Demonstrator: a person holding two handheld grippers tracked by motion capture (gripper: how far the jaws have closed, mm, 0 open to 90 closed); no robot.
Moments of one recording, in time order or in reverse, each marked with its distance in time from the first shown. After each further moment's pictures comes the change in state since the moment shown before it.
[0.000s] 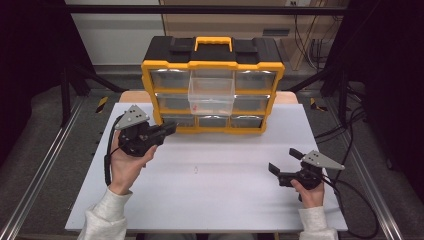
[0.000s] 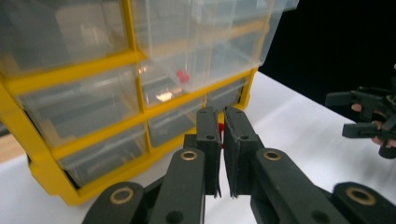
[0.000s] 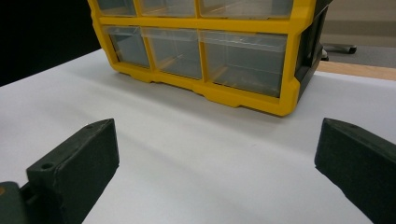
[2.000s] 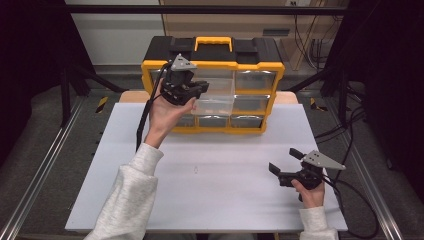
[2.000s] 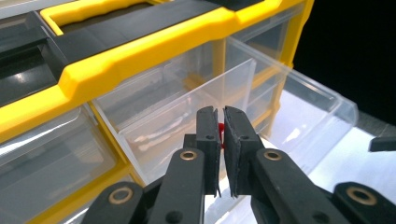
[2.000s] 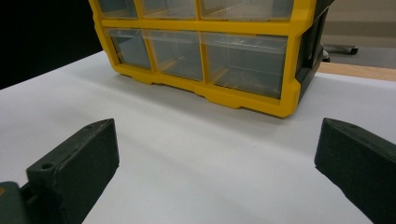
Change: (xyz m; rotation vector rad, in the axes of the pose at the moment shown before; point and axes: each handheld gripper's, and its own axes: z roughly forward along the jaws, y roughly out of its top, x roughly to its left) left arm -0.004 0.096 0.099 0.104 0.047 0.117; right arm 0.000 0.001 -0.001 -0.006 0.006 0.004
